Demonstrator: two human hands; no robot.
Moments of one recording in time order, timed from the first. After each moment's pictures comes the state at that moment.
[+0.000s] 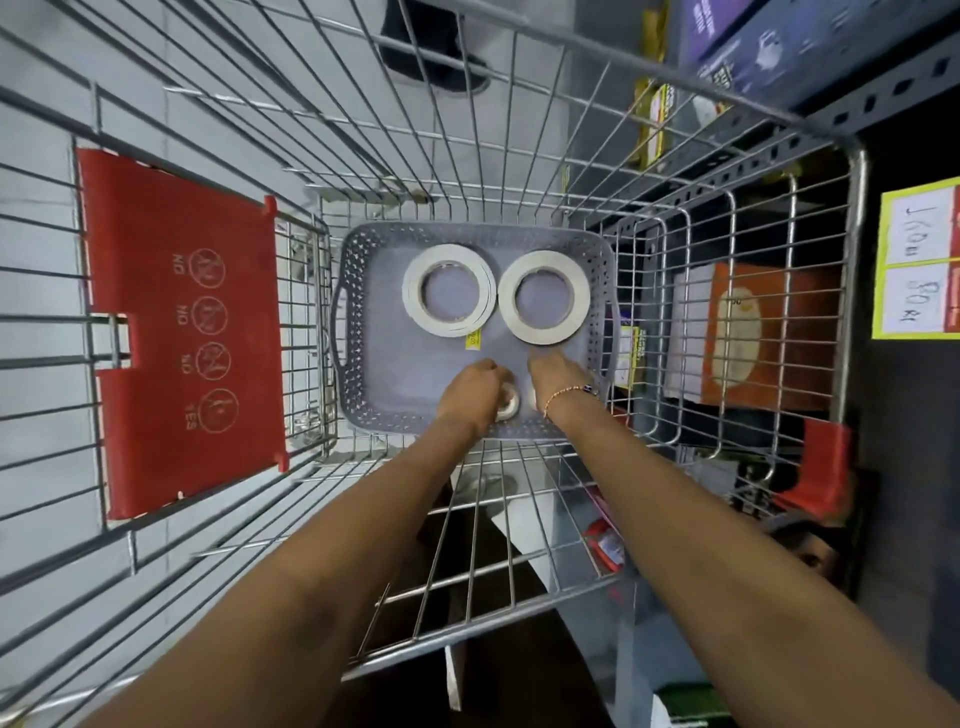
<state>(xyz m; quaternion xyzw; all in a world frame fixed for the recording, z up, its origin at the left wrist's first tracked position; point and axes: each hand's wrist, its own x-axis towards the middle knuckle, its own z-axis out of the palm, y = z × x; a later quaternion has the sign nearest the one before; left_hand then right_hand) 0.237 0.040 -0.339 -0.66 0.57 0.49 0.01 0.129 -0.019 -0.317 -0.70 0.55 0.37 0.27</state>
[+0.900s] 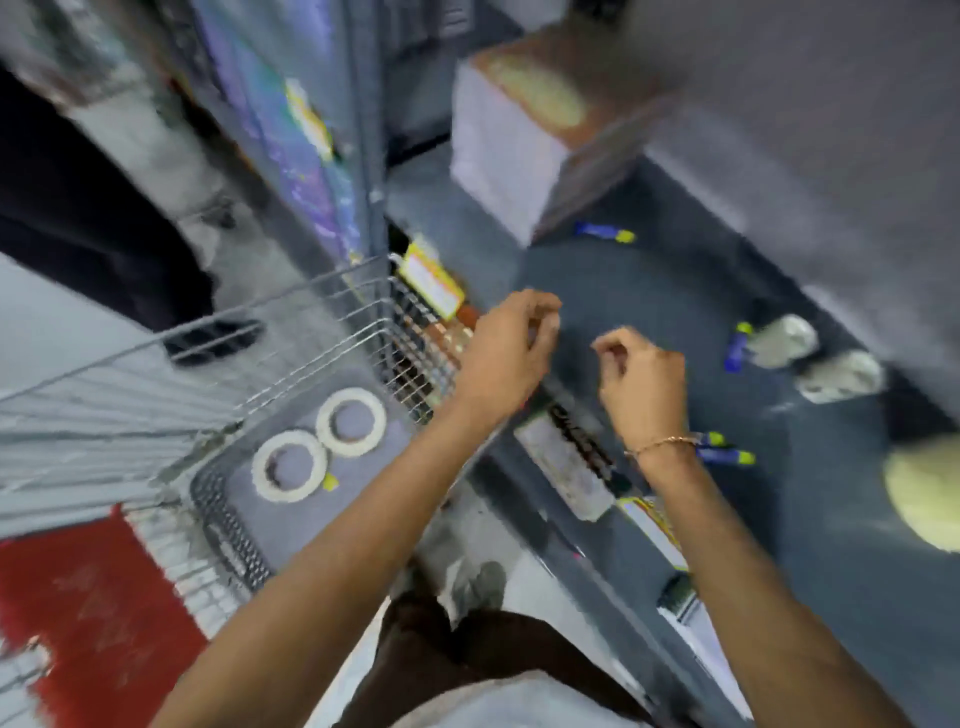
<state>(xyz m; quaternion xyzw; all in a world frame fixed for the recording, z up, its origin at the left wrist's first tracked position) 0.045 0.026 -0.006 -0.37 0.75 0.48 -0.28 -0.073 0.114 -0.002 -0.43 0.87 -0.25 0.05</state>
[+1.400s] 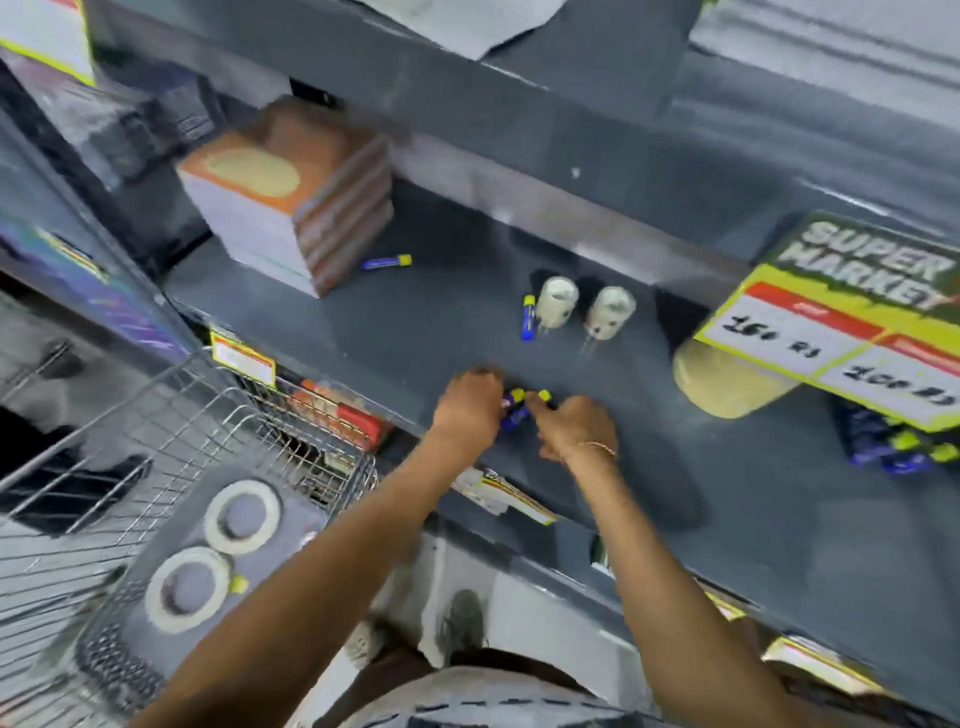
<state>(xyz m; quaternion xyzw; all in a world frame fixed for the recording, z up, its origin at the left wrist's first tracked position) -0.089 0.130 -0.029 -0.25 0.95 0.17 0.08 -0.146 0.241 -0.019 -0.08 0.93 -0.23 0.26</state>
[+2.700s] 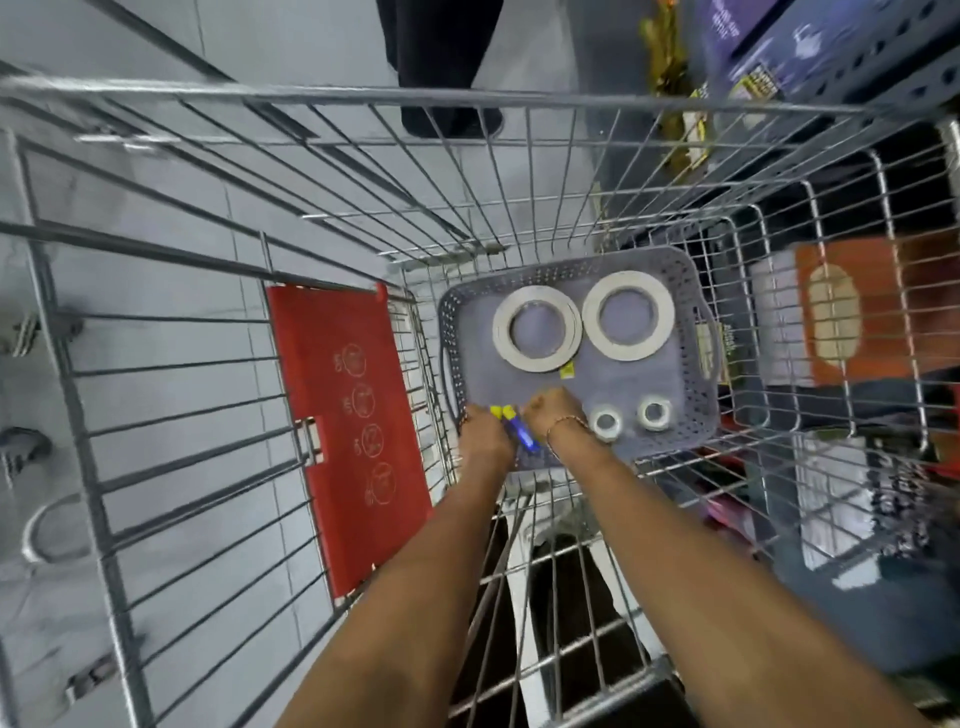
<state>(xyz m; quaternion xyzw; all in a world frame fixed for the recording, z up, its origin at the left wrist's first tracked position) 0.351 0.056 -0.329 -0.79 0.31 0.52 0.05 0.267 0.014 -0.316 -0.50 0.71 0.21 0.45</state>
